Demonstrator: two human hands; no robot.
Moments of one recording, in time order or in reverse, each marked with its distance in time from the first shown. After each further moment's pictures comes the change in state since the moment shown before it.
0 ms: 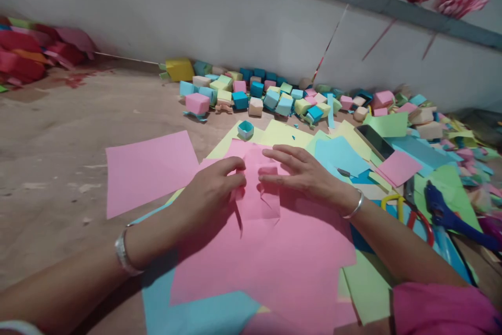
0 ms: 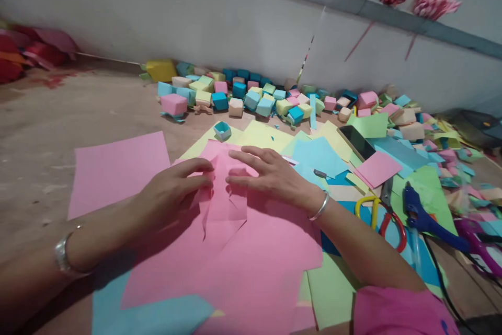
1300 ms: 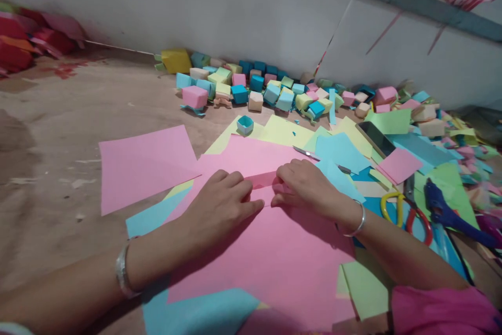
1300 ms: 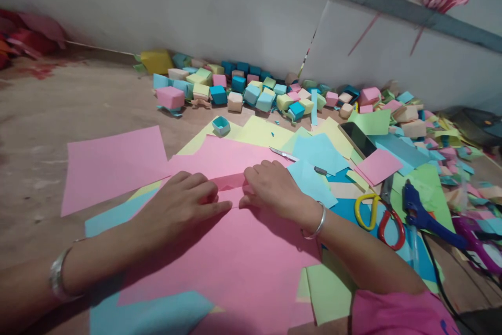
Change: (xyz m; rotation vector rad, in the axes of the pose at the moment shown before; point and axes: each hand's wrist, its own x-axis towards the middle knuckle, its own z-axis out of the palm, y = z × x) left_hand -0.006 0.031 0.003 0.258 -0.209 0.164; right_hand 0.016 -0.034 -0.010 0.084 -0.509 0.471
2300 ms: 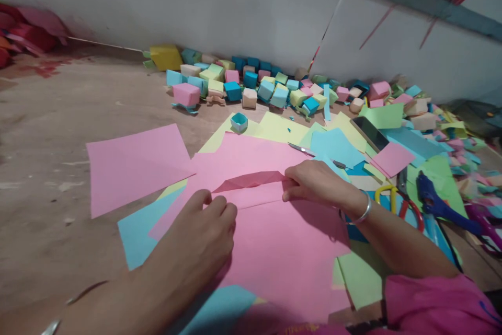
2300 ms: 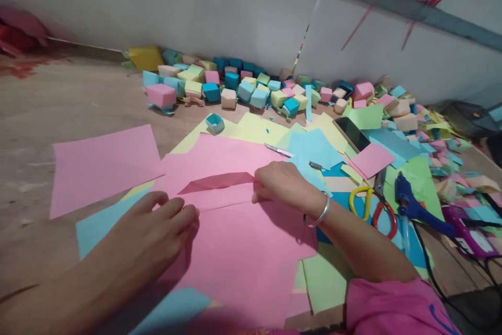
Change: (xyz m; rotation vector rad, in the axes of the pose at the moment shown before) left_hand -0.026 0.026 -0.011 0.286 -0.058 0.022; right_hand -0.012 0.021 -0.012 0.099 -0.207 0.133
